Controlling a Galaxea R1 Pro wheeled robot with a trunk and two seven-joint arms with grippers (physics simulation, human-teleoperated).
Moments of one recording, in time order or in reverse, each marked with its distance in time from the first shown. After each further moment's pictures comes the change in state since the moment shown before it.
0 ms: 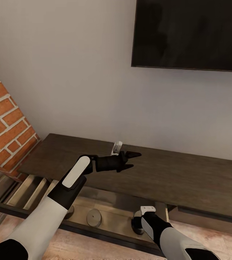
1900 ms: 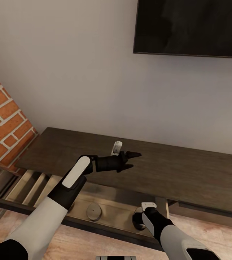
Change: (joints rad) left arm 0.002 0.000 0.000 0.000 0.000 -0.002 0.000; right arm 0.000 -0.005 -0.001 -0.068 0.000 0.054 -0.002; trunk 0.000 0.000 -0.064
